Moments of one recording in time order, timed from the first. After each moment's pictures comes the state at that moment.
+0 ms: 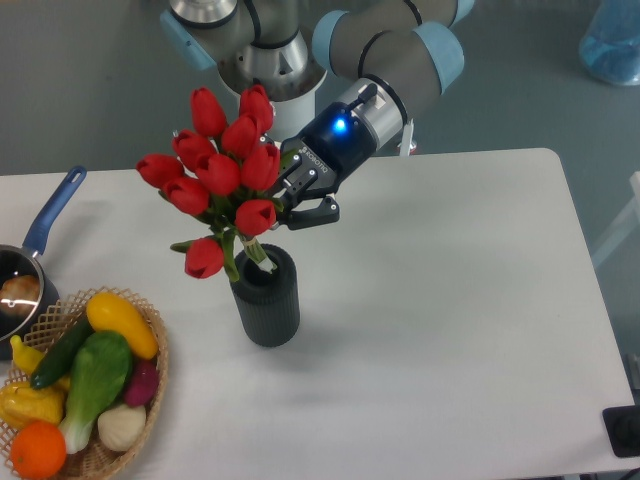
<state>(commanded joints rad) 2.70 -1.66 -2.03 -0.75 0.12 1.24</state>
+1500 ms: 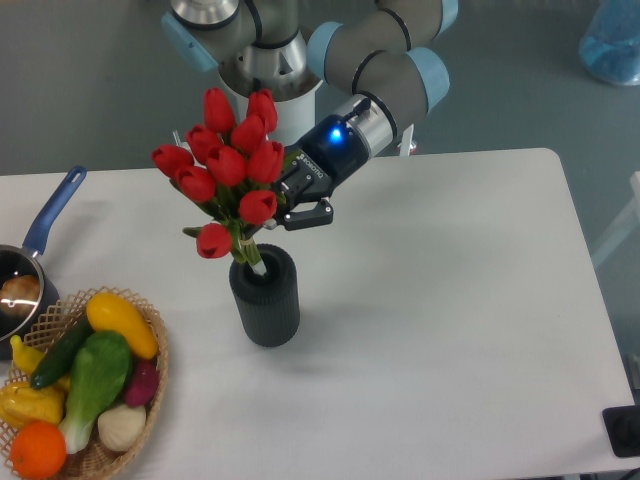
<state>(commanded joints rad) 2.72 -1.68 -2.10 -0.75 0.08 1.30</state>
